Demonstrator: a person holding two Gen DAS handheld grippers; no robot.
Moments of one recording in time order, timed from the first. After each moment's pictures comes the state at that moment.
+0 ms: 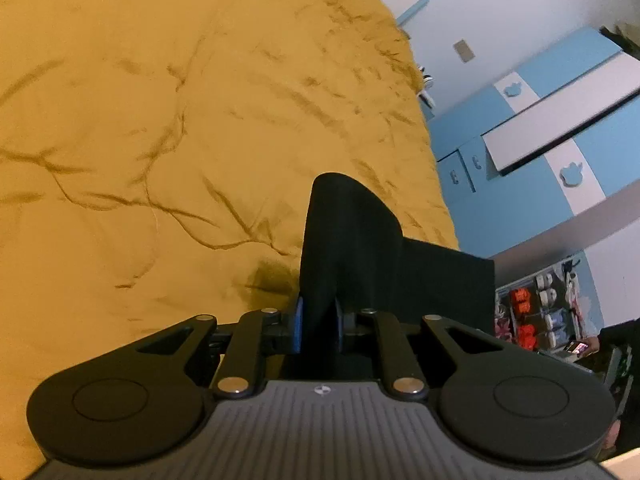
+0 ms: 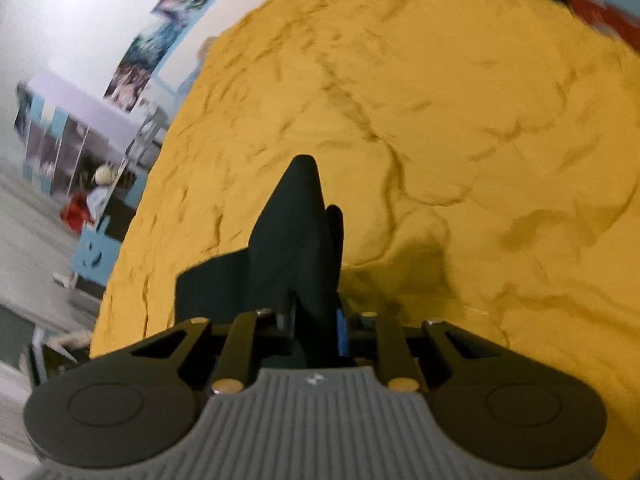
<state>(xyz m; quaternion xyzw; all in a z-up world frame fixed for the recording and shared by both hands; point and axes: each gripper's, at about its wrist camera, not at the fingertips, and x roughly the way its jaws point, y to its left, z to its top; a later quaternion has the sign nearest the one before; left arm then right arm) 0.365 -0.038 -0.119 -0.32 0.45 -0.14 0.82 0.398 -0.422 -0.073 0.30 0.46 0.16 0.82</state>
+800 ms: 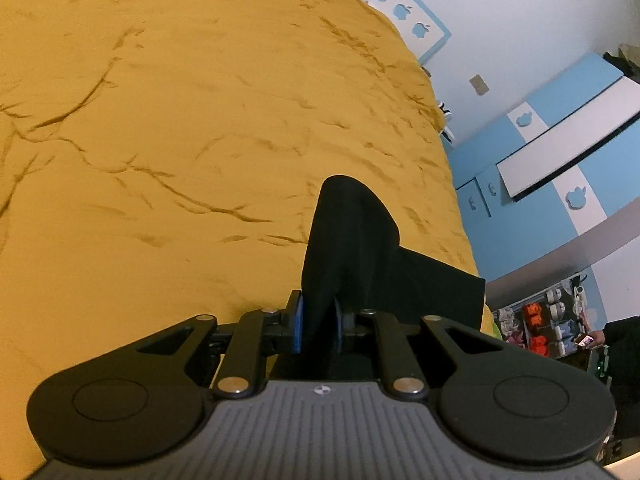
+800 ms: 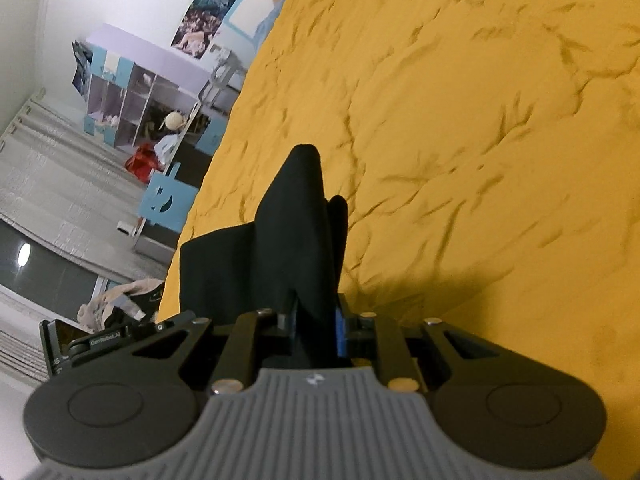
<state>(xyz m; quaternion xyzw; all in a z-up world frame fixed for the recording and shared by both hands) 0.286 0.114 -0.068 -0.32 0.44 -0.10 0.84 0.333 -0.275 -0.056 0.34 0.49 0.27 0.76</state>
